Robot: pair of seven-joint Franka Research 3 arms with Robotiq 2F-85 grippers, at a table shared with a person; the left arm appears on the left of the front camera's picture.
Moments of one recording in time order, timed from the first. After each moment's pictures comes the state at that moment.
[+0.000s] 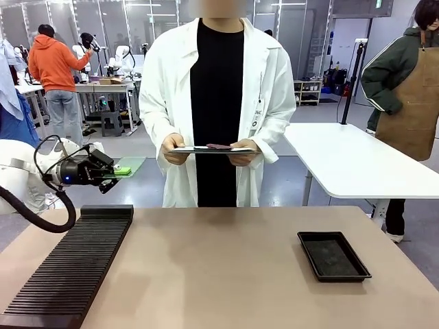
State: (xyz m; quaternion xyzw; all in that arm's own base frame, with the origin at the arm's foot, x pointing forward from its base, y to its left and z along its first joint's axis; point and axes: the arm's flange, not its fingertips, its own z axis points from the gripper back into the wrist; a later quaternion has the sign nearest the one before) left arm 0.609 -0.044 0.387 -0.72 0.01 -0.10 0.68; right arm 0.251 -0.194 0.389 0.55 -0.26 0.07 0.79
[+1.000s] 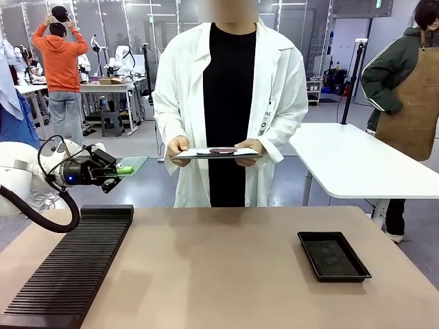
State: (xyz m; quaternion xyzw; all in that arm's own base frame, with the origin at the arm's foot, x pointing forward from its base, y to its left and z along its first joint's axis) left arm 0.612 -0.046 0.384 -0.73 0.02 -0.09 0.68; right arm 0.251 -0.194 0.389 0.55 -0.26 0.07 0.79
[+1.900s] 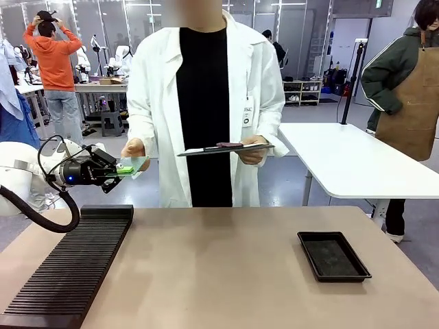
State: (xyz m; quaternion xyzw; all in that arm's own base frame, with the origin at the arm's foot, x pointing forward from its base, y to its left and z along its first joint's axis) left arm 0.612 -0.046 0.384 -0.73 0.02 -0.09 0.68; right arm 0.251 -0.194 0.389 0.55 -0.26 0.07 0.79
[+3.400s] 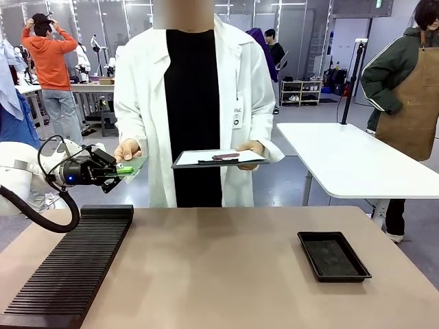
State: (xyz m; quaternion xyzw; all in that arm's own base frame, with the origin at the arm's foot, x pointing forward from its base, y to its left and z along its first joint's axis) left arm 0.612 -0.046 0.385 -0.73 0.02 -0.09 0.68; right arm 0.251 -0.194 0.389 0.55 -0.26 0.07 0.79
